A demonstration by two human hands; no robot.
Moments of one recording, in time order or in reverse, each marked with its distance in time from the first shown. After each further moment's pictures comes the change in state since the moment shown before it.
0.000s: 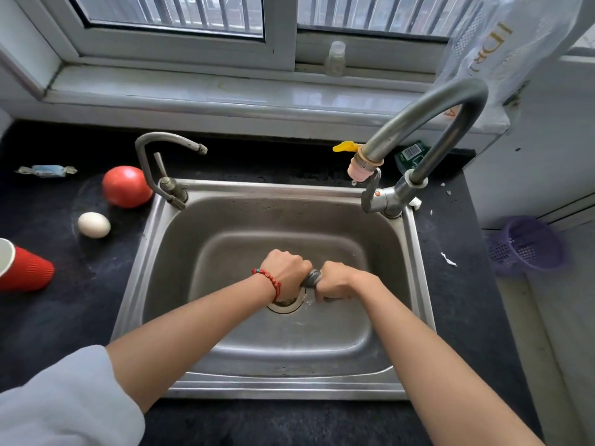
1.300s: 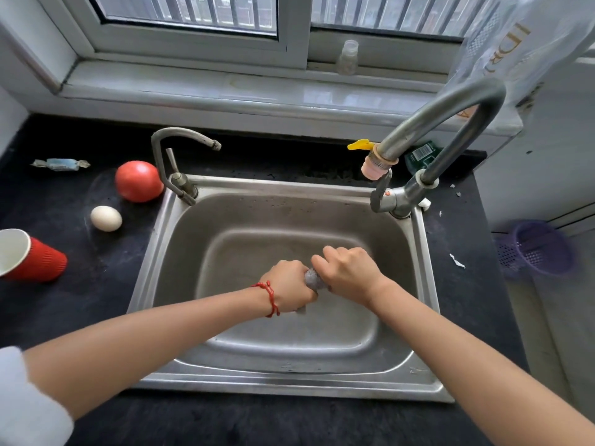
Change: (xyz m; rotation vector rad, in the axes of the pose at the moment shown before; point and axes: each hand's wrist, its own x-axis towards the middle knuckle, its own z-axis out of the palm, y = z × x) left_hand -0.042 0.007 -0.019 -0.859 -0.094 -0.287; right_hand -0.014 0.004 0.006 -0.792 1.048 -0.747
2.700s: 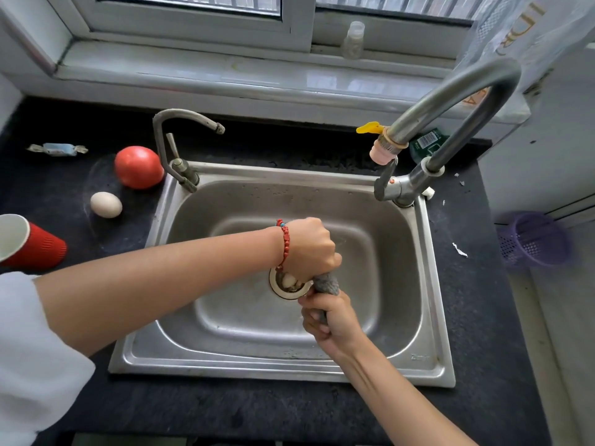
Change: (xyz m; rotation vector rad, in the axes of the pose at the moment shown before) left_hand 0.012 0.030 -0.046 1.111 -0.154 0.660; right_hand -0.023 -0.092 -0.033 2.246 0.034 1.458
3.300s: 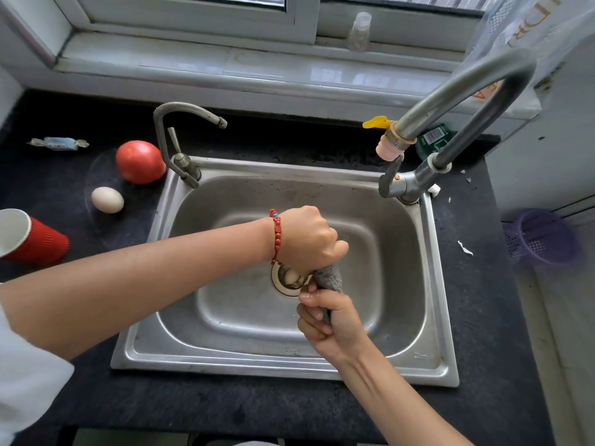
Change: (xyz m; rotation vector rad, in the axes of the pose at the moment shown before) left_hand -0.010 -0.022 0.007 0.145 0.359 0.048; right_hand -0.016 -0.006 0.016 0.173 -0.168 0.049
